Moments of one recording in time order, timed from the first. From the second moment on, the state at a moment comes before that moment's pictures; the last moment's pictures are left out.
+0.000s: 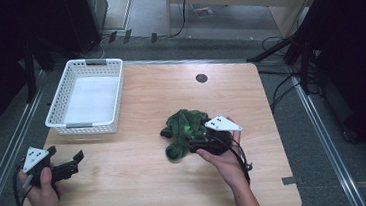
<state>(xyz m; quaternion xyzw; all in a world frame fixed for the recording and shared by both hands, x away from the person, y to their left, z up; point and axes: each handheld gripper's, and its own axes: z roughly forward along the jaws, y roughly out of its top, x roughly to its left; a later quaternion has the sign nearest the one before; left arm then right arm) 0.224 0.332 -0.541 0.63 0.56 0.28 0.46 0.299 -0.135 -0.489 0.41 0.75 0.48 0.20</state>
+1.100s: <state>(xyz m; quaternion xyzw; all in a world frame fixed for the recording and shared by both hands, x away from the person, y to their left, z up) 0.264 0.085 -0.545 0.79 0.40 0.11 0.44 0.357 -0.132 -0.461 0.45 0.74 0.46 0.18</state>
